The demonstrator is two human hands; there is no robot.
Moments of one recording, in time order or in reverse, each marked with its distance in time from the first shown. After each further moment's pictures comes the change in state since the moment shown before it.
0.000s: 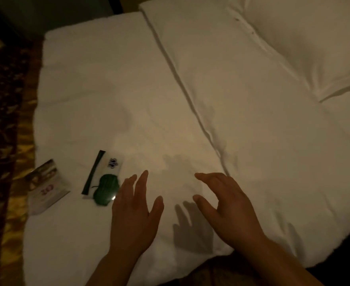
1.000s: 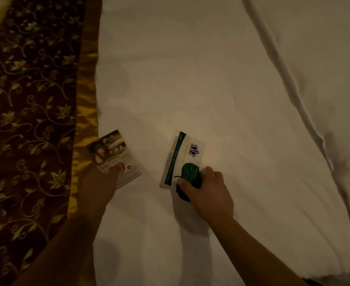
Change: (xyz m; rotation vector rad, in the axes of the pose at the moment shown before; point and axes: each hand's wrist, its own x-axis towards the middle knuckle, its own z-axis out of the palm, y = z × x) left_hand 0.113 -0.288 -0.101 -0.430 0.278 -0.560; right_hand 0.093 -0.130 0.259 -0.051 -0.256 0.460
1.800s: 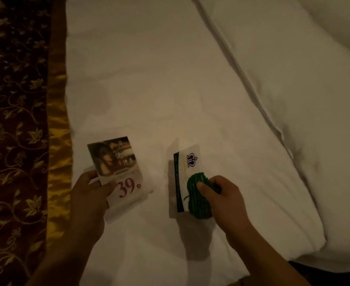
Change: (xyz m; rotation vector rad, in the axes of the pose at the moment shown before) left_hand -0.051 0.048 0.013 -0.455 -0.191 -0.075; right_hand -0.032 0.041 -0.071 0.655 0.110 0.114
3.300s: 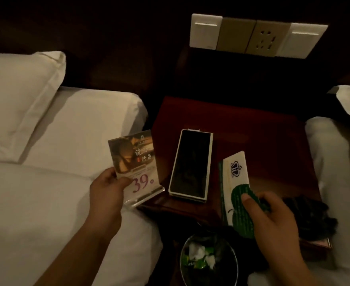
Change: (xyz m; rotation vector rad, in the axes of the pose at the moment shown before) left_hand -0.537 -0.070 0.664 0.412 -1.123 0.239; right_hand -0.215 0.292 -0.669 0.452 1.220 0.217
